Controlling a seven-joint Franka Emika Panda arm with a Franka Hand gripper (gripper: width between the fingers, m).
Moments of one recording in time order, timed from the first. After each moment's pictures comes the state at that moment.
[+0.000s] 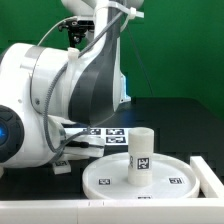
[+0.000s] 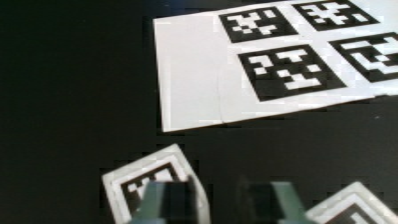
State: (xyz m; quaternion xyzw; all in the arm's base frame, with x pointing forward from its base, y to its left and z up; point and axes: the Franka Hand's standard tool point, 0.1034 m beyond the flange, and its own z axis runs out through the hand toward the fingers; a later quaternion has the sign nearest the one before) arm 0.428 -0.112 0.011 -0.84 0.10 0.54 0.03
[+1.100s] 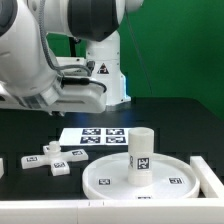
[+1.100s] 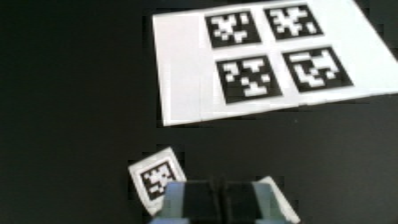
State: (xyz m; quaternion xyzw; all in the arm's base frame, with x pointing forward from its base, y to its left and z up) arm 0.463 -0.110 0.091 -0.90 0.09 0.43 0.04
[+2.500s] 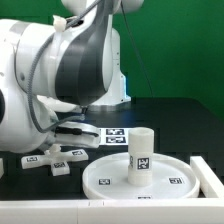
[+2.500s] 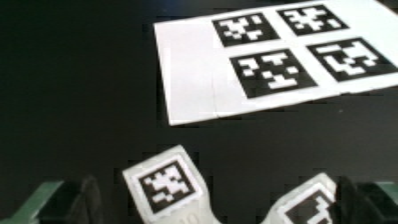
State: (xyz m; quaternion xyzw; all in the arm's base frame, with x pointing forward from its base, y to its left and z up) arm 0.447 -0.117 0.028 -0.85 0.11 0.51 0.05
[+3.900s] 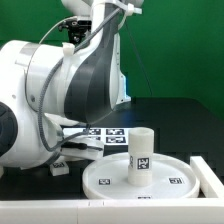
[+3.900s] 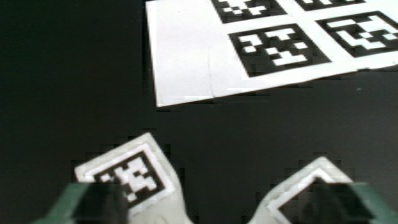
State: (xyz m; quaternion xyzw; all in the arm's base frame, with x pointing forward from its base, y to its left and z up) arm 0.441 -0.113 0.009 -0.85 0.11 0.52 0.04
